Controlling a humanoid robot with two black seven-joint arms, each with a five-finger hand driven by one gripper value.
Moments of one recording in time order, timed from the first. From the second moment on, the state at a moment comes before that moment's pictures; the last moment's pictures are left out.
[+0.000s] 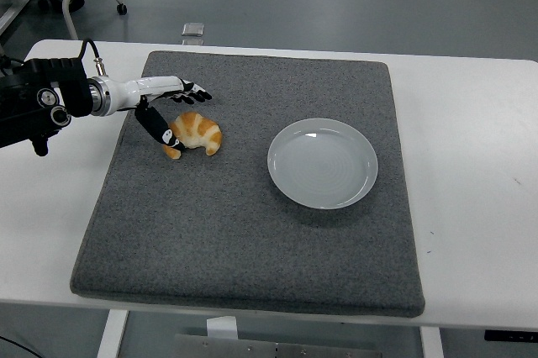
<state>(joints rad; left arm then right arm) -1.15 0.71 0.01 -1.18 0.92 -0.11 -0.04 0.08 0.00 -0.15 0.14 0.04 -0.02 -0.06</state>
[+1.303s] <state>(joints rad) -1.13 0.60 0.05 -1.10 0.99 -0.04 -0.02 0.08 0.00 -0.15 0.14 0.04 -0.02 -0.06</state>
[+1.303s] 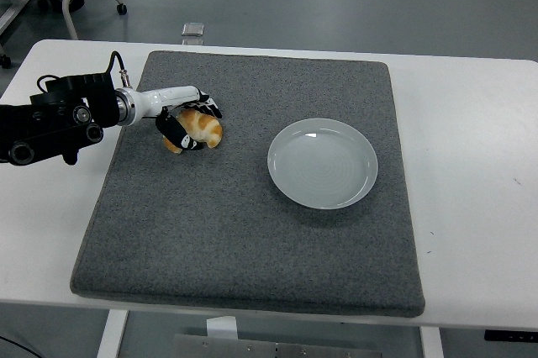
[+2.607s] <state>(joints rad) -1.19 0.60 0.04 -1.10 1.08 0.00 -0.03 0.08 0.00 -0.15 0.14 0.04 -0.02 -0.06</state>
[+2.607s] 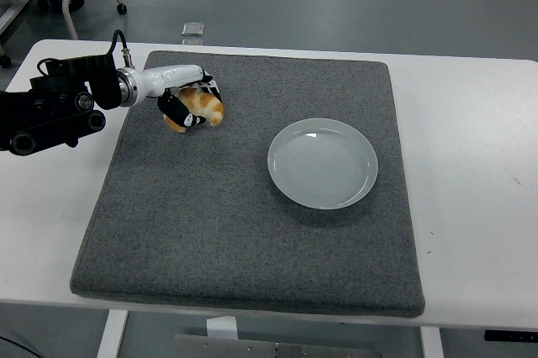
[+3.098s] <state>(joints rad) -1.42 0.69 0.03 -1.16 1.00 -0.07 -0.03 0.08 0.00 -0.15 0.14 0.04 -0.02 -0.06</state>
